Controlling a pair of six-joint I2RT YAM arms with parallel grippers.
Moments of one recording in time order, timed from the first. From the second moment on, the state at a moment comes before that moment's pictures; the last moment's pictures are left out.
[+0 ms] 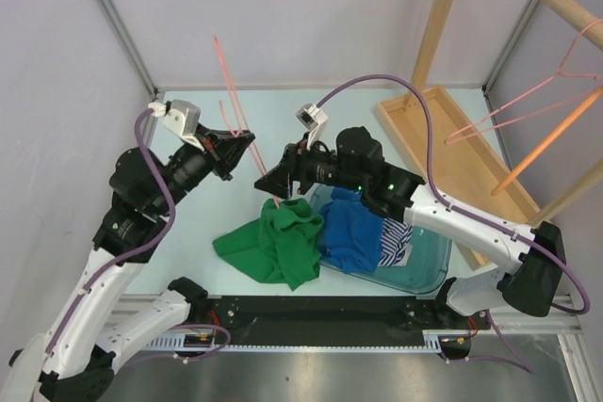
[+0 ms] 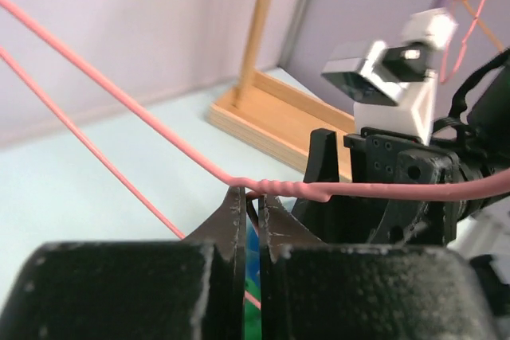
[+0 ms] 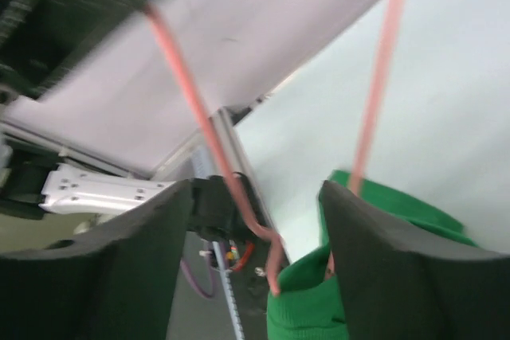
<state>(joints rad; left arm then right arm) -0.52 0.78 1.12 -0.27 0.20 -0.27 0.98 1.38 1.25 0.05 -0.31 0.59</state>
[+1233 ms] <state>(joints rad) -0.52 0.67 1.25 -0.44 0.23 -0.45 1.18 1.26 1.14 -0.07 -0.47 0.58</state>
